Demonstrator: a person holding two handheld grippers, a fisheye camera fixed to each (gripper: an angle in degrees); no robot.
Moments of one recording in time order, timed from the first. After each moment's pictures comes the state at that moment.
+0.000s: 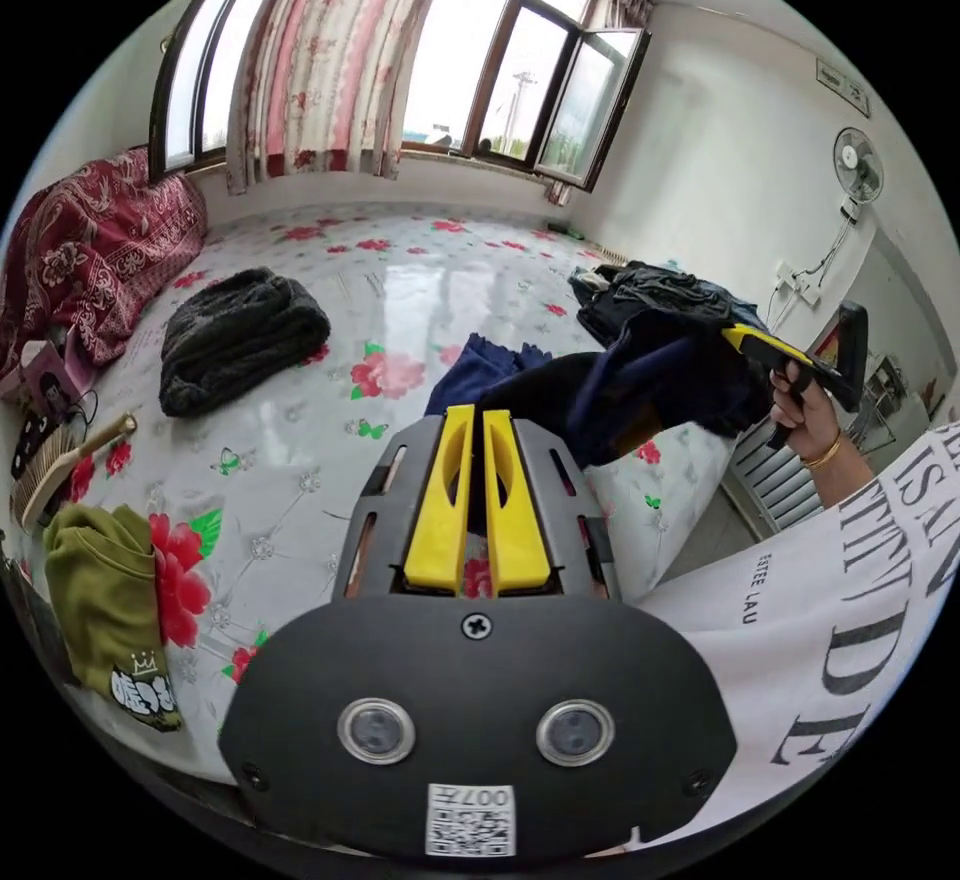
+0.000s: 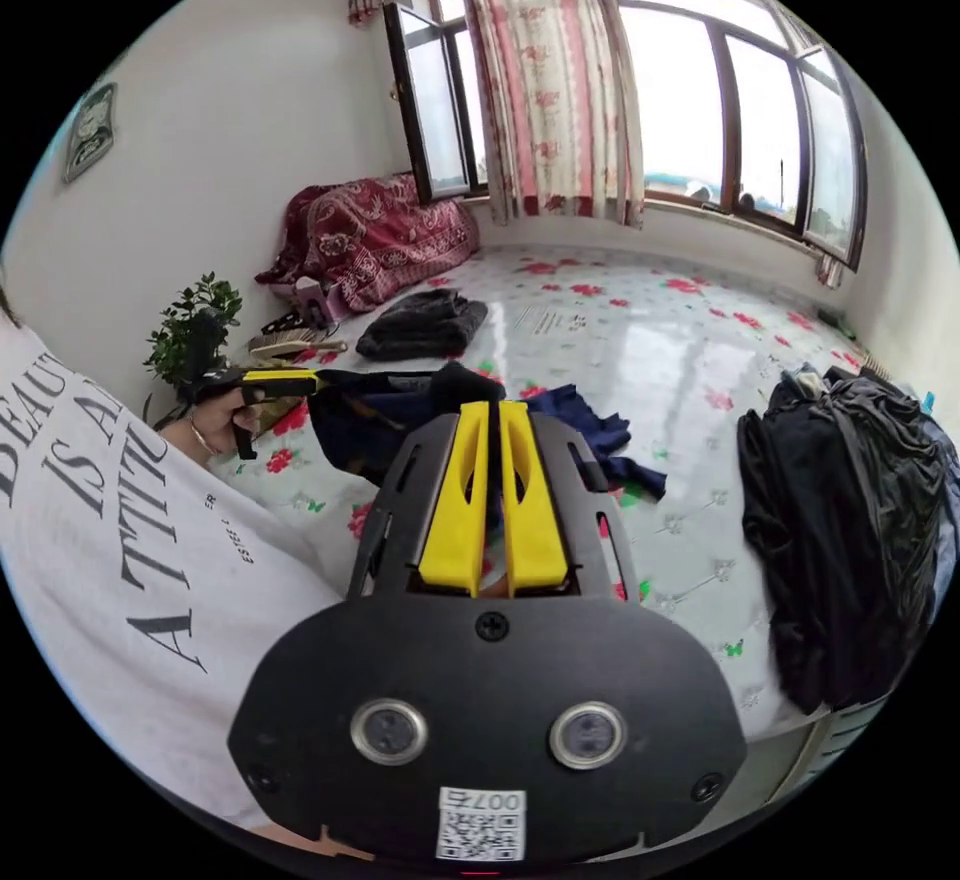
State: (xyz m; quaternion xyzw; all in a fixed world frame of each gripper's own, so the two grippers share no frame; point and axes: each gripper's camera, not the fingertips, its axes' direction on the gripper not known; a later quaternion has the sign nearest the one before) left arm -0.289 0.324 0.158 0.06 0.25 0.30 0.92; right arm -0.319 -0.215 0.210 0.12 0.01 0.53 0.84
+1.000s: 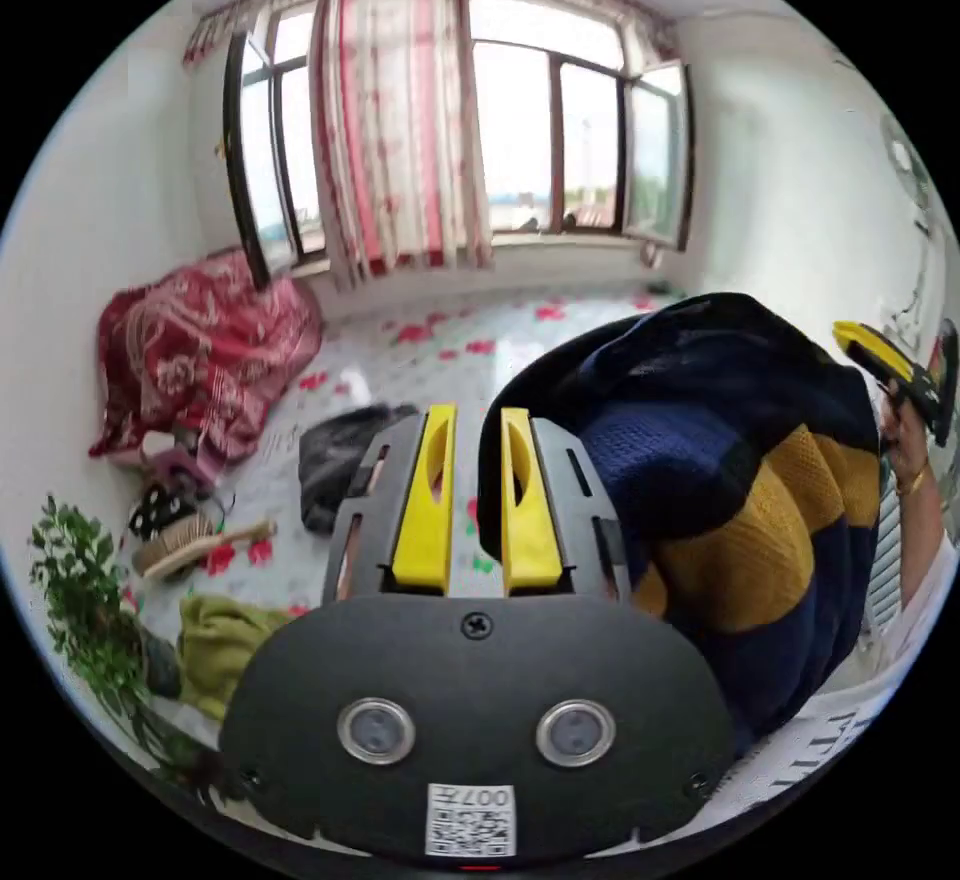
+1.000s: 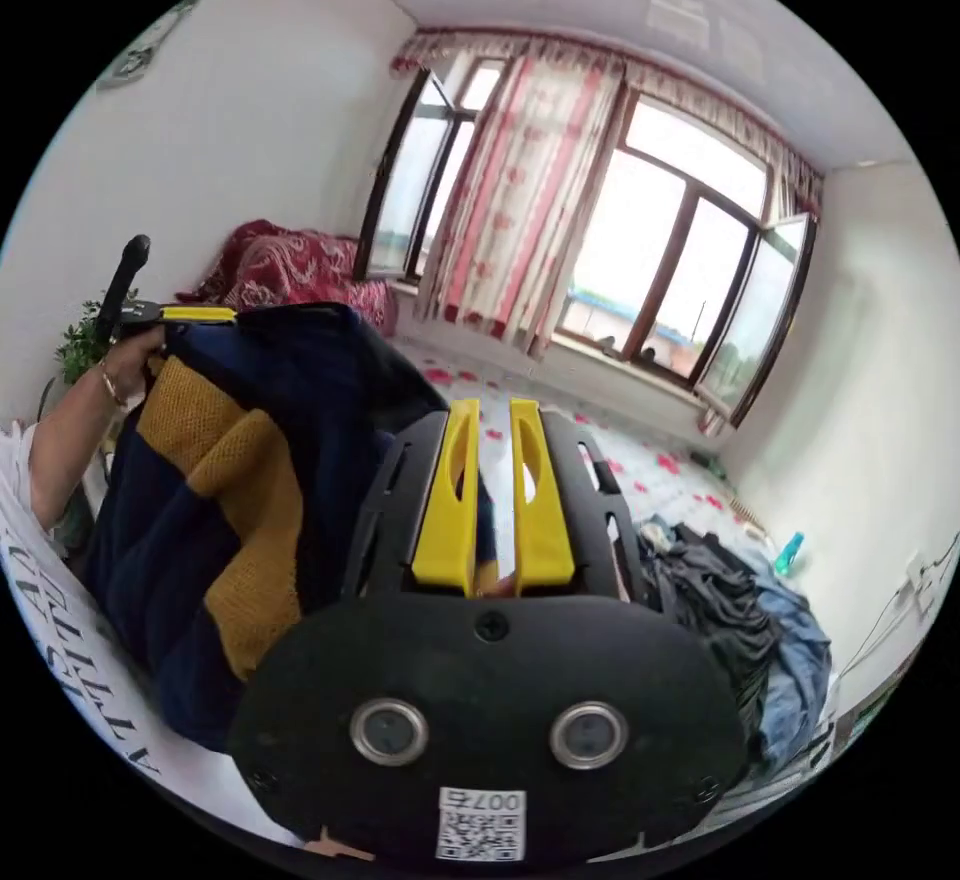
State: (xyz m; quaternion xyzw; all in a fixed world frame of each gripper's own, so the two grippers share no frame) left arm -0.182 0.148 0.036 0.16 0.08 0.26 0.95; right arm -0.109 -0.225 0.110 0.10 0.22 0.45 0.86
